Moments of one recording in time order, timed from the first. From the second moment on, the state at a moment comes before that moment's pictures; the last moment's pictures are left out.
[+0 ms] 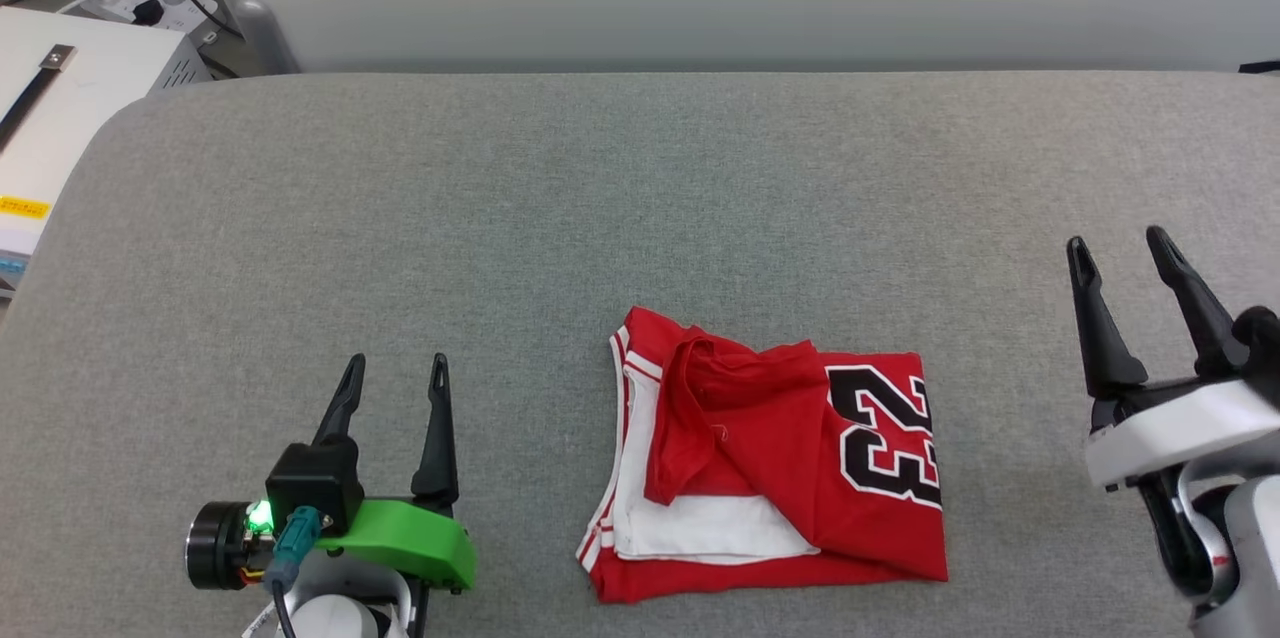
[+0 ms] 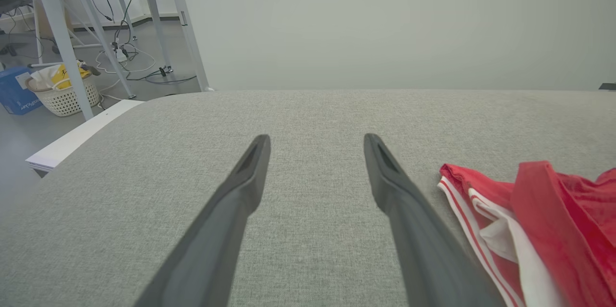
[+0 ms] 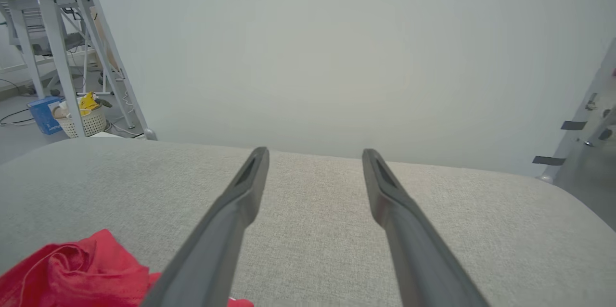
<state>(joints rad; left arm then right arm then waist) -0.06 0.06 -0.03 0.17 -0.07 -0.02 -0.26 -0.22 -0.32 0.10 0.14 0.37 0.13 -0.20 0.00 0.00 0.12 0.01</state>
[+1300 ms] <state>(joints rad) 0.03 0.06 -0.03 0.12 -0.06 -0.04 -0.26 0.08 -0.12 -0.03 -0.01 0.13 0.13 -0.25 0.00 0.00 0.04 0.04</state>
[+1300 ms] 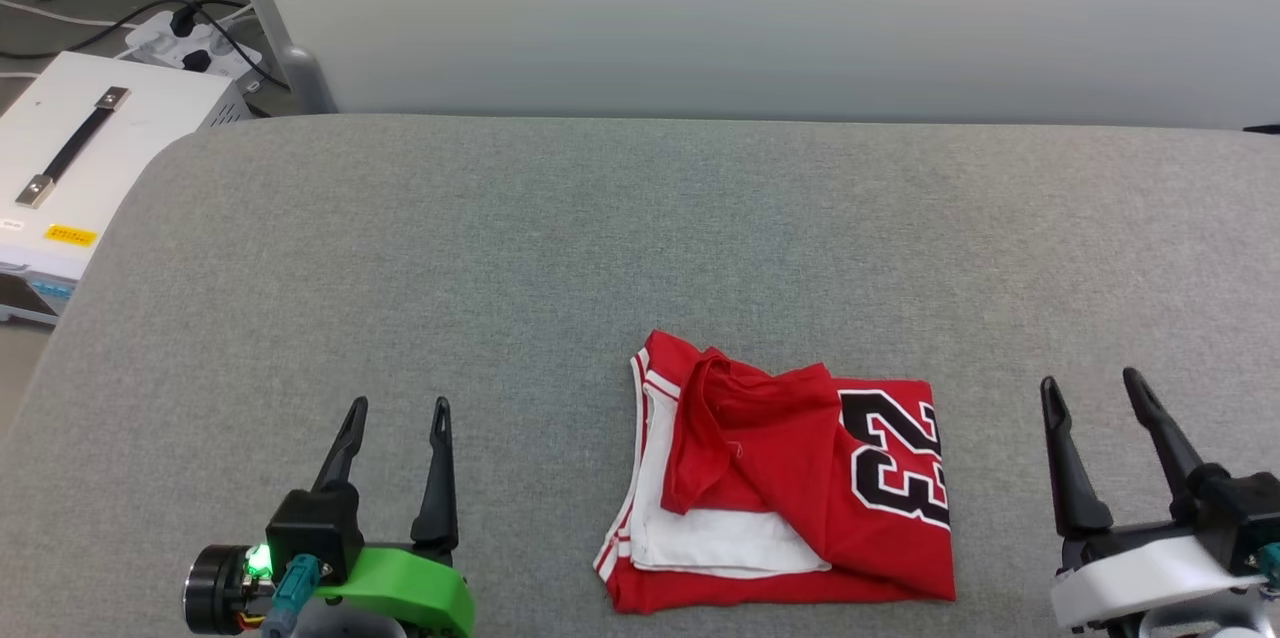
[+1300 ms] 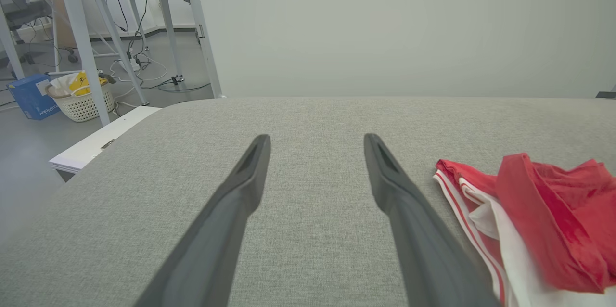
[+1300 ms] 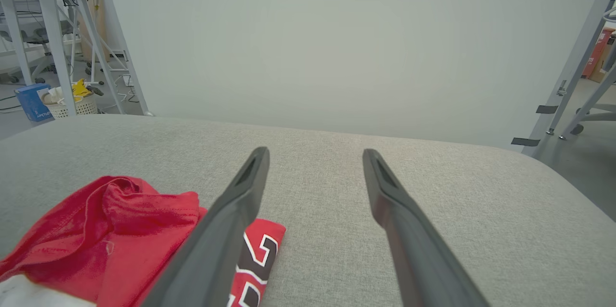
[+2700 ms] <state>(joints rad) -0.07 0.06 -0.09 0.11 -0.09 -0.04 -0.26 -0.24 -0.44 0.32 0.18 1.01 0.13 0.72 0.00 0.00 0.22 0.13</state>
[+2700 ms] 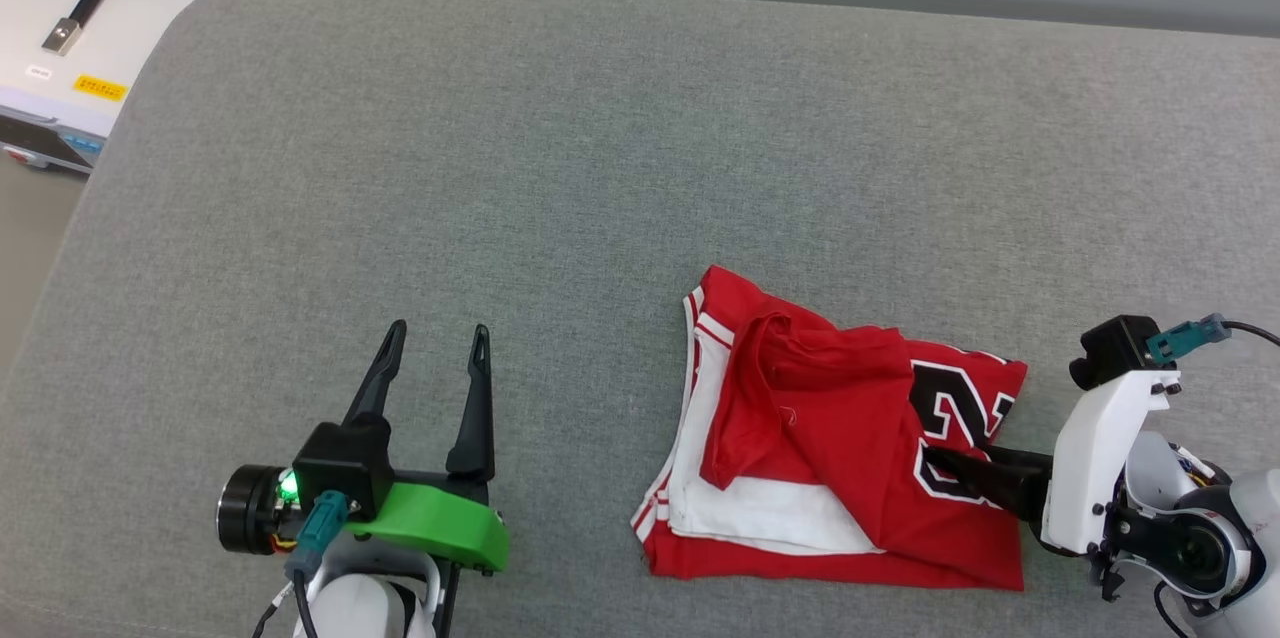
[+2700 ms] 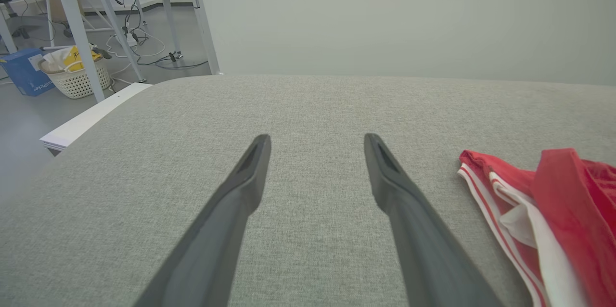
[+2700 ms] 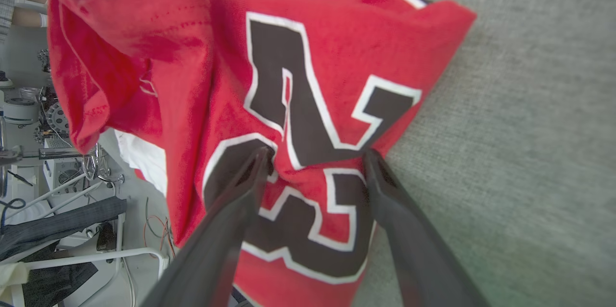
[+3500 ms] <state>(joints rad) -0.06 0.05 -0.07 0.10 -0.10 -0.02 -0.26 -0.42 -0.73 0.54 0.05 0.88 0.13 0.38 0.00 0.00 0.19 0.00</state>
